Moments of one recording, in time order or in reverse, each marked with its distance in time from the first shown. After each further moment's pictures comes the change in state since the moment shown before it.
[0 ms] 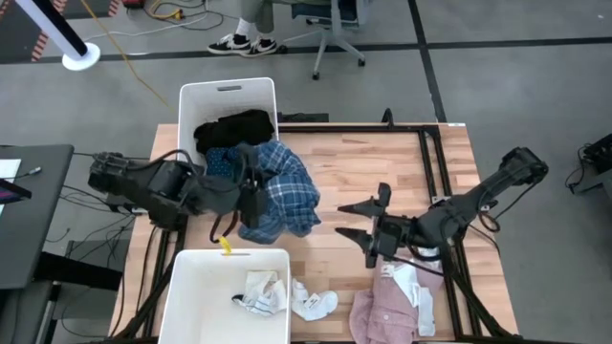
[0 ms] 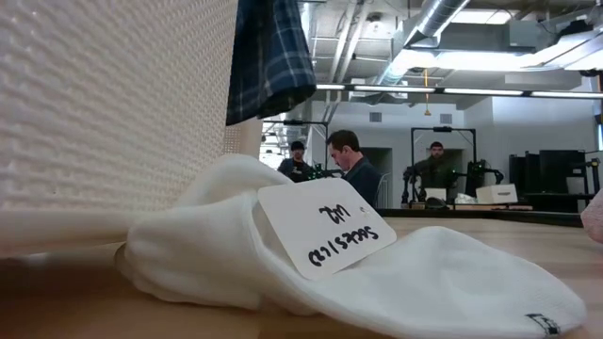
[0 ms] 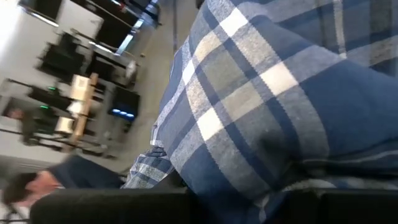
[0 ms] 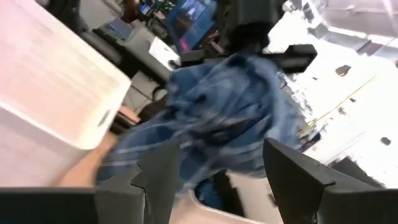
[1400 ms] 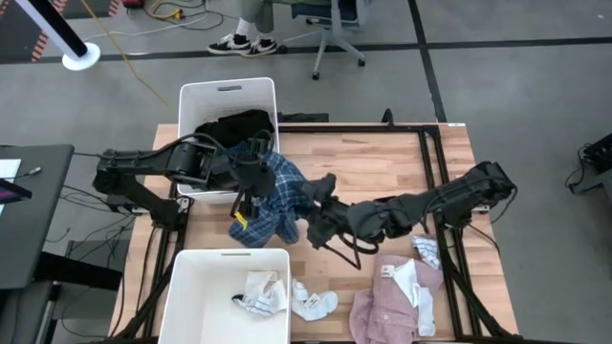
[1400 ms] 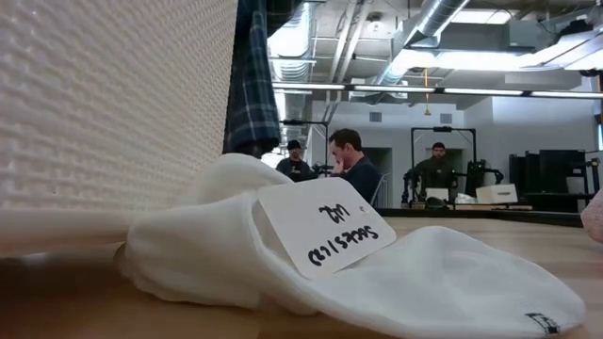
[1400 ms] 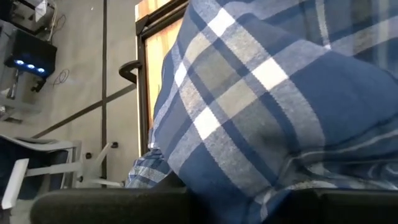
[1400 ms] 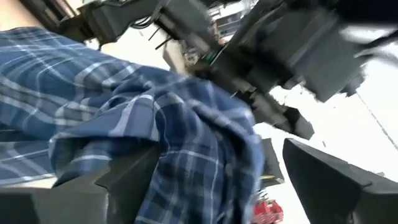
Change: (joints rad) left arm 0.188 0.027 0.002 -0.203 0.360 -0.182; right arm -0.219 0.393 0.407 -0.170 0.100 -0.414
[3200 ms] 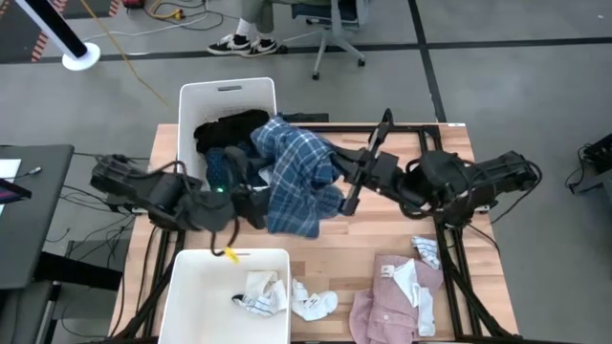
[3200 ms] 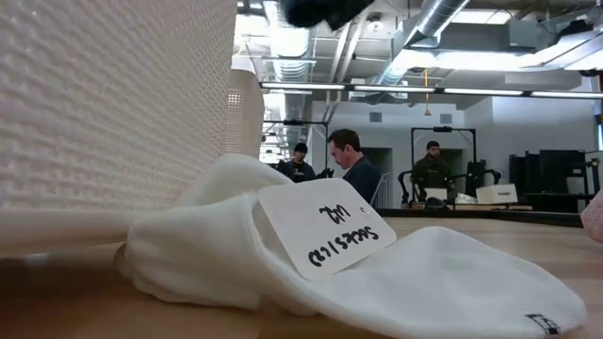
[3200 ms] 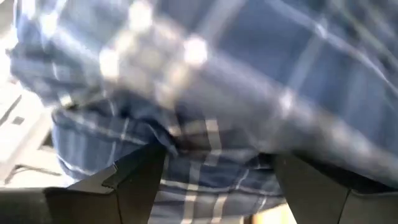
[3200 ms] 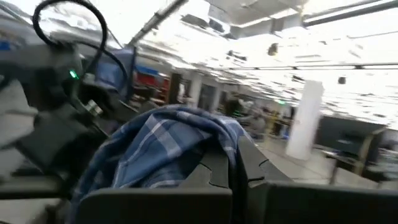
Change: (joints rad) left arm -0.287 0.004 0.000 0.347 -0.681 0.199; right arm -0.033 -0.242 -0.001 0.278 -0.201 0.733
